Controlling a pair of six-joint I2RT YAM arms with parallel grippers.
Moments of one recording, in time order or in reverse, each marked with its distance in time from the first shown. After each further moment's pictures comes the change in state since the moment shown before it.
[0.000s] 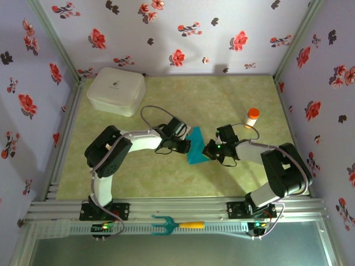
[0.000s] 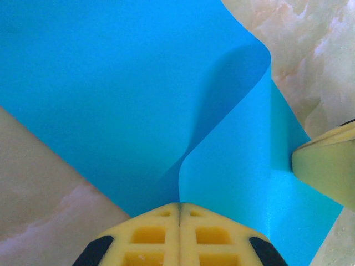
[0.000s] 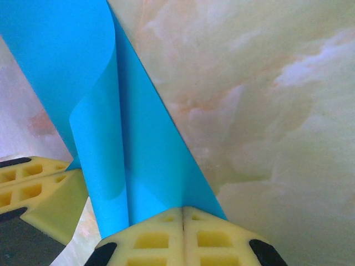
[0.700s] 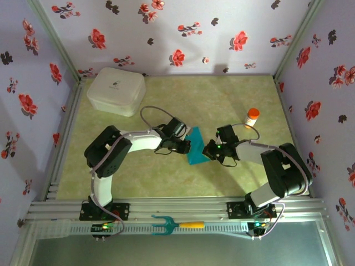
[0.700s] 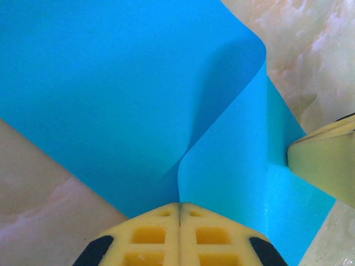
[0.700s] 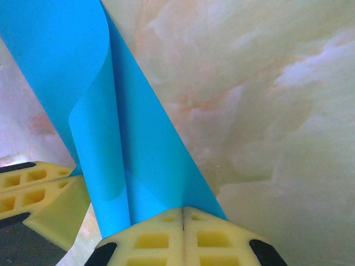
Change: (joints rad) left arm 0.000 -0.002 -0.004 -0.007 0.018 -0.019; right arm 0.000 -0.001 -0.005 0.010 -0.001 0.000
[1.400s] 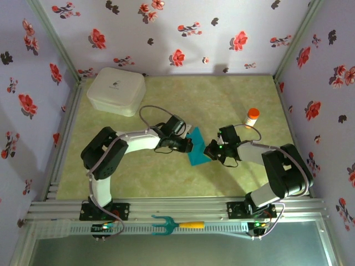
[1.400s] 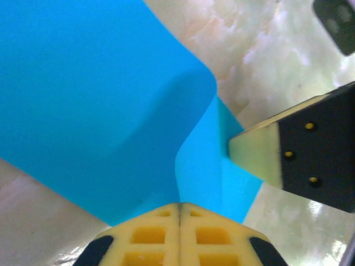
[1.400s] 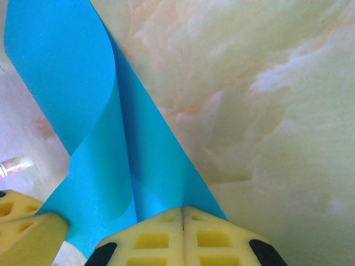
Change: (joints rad) left arm 0.000 -0.041 -0.002 0.017 0.089 -0.050; right arm -0.025 -0.010 -0.016 0.011 -0.019 0.000
